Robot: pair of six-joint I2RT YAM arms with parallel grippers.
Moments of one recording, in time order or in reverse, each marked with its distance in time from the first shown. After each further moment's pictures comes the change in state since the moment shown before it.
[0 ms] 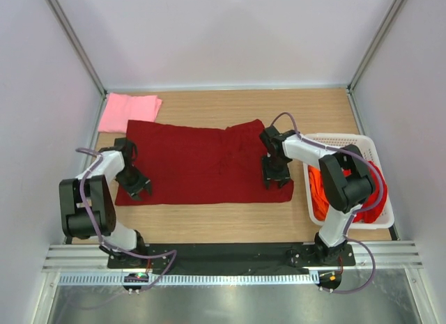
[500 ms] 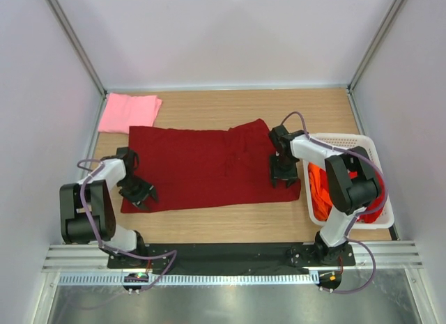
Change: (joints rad) left arm 0.006 -0.016 -0.113 0.020 0.088 -0.180; right arm -0.076 -0.031 -0.037 0.009 0.037 -0.002
